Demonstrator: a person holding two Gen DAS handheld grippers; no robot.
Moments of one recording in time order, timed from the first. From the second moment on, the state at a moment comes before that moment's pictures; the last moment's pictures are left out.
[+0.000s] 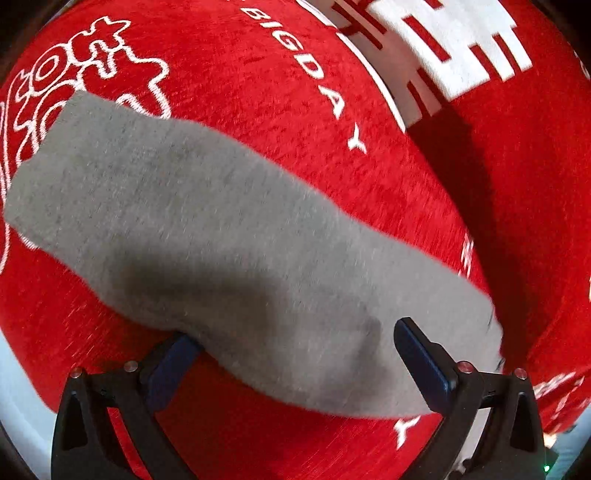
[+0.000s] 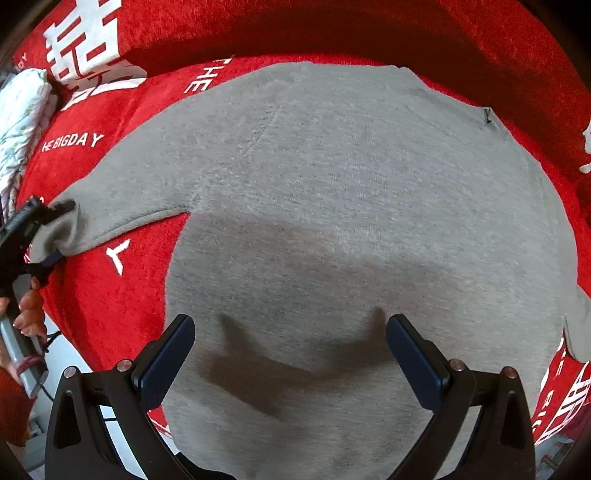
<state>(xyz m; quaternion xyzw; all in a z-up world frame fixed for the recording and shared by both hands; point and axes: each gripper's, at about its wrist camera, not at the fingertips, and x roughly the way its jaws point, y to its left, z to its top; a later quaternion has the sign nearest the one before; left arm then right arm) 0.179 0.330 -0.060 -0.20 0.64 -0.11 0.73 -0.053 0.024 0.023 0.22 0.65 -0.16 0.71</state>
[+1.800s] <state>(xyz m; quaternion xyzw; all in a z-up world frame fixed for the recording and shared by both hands) 0.089 0.039 0.044 0.22 0.53 -0.25 0.78 -0.100 -0.112 0.044 0.05 0.59 -0.20 0.78</state>
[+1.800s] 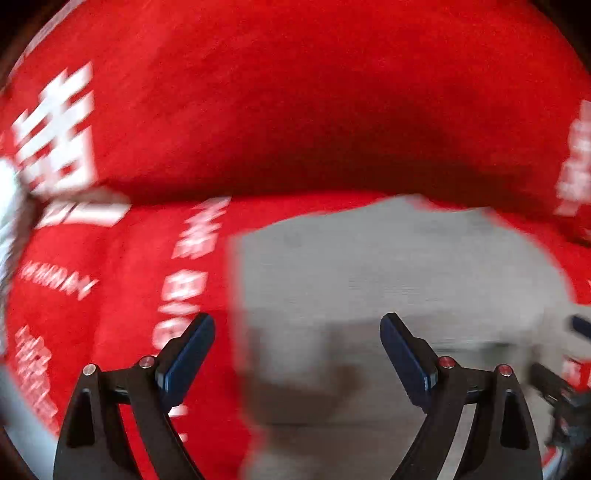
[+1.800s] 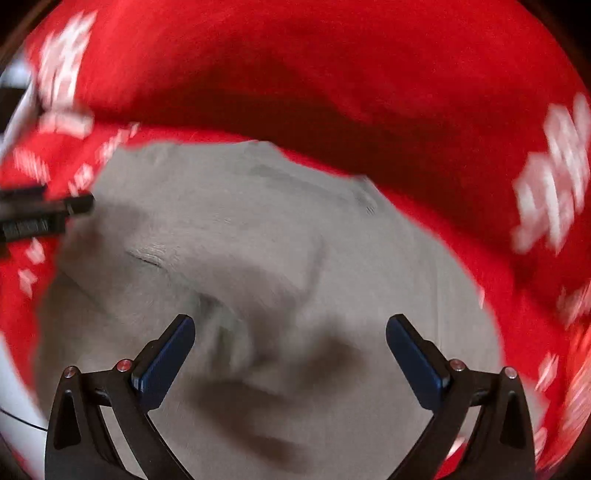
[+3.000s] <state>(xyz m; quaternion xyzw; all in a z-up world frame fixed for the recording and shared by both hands) 0.184 0.035 -0.028 0.14 0.64 -0.29 0.70 -0.101 -0.068 -0.036 0.75 0.32 -0.08 0.58</state>
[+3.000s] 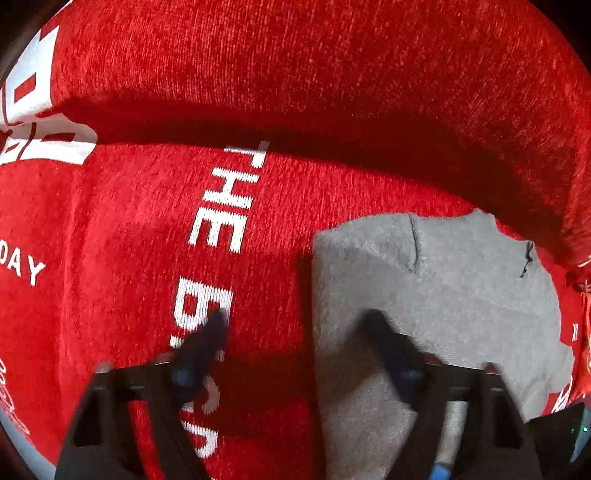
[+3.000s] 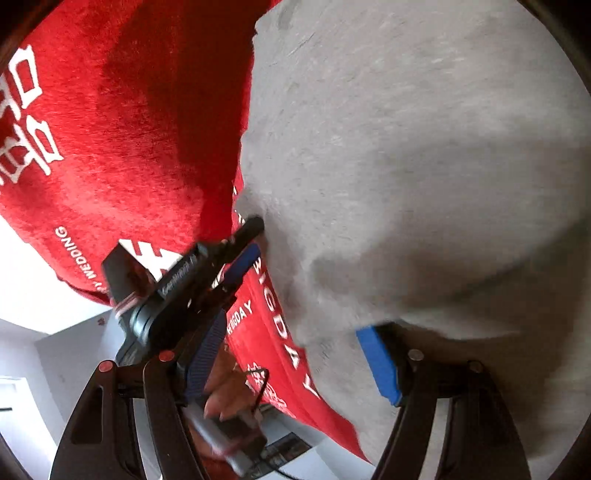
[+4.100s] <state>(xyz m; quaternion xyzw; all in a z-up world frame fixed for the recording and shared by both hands) 0.135 0.053 -0.003 0.19 0.60 -0.32 0.71 -0.228 -0.221 0.013 0.64 0.33 -0.27 0.64</state>
